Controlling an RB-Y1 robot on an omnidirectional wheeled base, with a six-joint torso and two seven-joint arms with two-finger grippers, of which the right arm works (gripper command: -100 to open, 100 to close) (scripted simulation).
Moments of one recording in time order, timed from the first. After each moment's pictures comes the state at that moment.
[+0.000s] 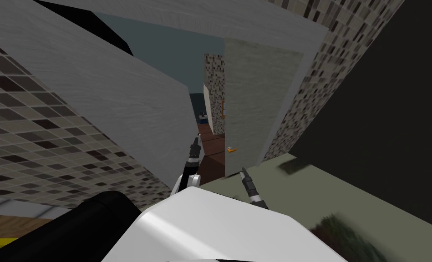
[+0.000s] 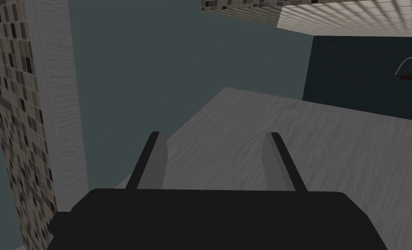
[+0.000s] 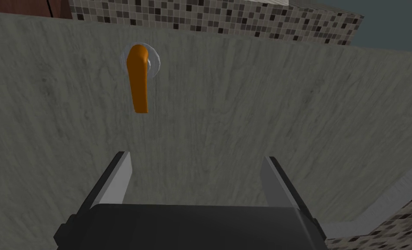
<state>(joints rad) 0.42 -0.11 0.24 -1.38 0.26 -0.76 -0.21</state>
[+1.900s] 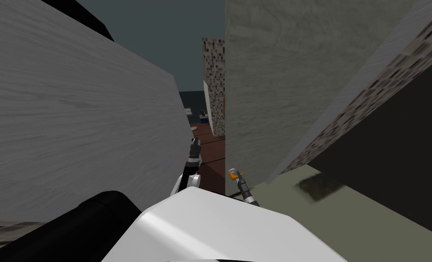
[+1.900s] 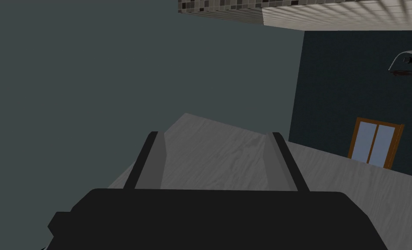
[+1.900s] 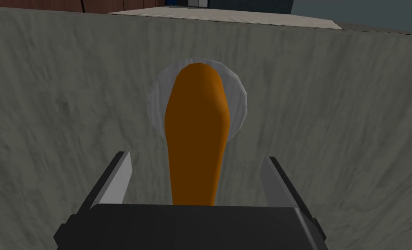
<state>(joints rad) 0.32 -0.08 0.29 -1.12 0.30 -0.78 -0.22</state>
